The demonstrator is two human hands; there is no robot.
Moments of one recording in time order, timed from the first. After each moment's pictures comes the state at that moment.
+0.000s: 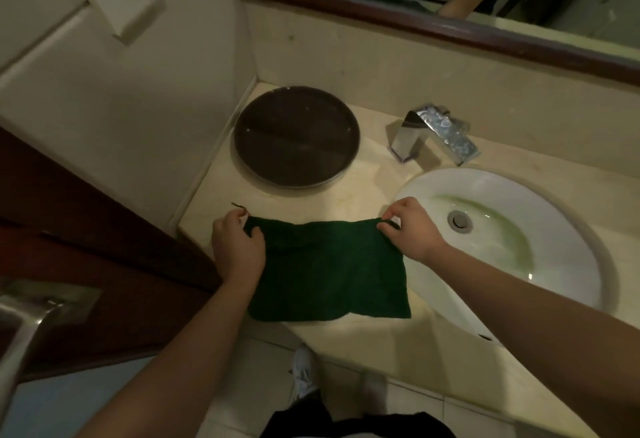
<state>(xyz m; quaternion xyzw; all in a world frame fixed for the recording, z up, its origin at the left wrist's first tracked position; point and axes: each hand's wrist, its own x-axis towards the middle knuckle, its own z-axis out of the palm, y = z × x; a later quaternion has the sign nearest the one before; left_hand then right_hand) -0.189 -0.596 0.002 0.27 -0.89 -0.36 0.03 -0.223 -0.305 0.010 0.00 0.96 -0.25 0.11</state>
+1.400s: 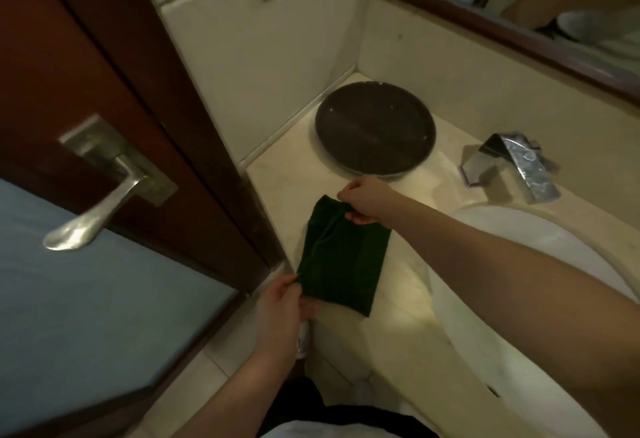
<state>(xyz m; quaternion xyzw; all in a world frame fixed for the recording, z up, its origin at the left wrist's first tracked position) -0.037 -0.519 0.011 0.50 -0.47 -0.73 0.04 -0.250 -0.448 0.076 0.02 0.82 -0.40 0.41</state>
